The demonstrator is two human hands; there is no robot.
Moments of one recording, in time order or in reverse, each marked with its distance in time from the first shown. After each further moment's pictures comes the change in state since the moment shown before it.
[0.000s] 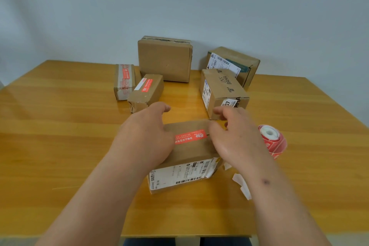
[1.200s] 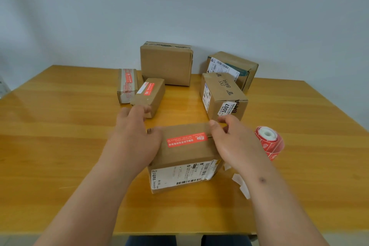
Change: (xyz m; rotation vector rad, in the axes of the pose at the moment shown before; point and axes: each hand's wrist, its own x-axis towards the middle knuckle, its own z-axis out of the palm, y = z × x) left_hand -0.011 -0.023 -0.003 -0.142 0.050 -0.135; right_hand -0.003 0.004 0.001 0.034 -0.087 0.119
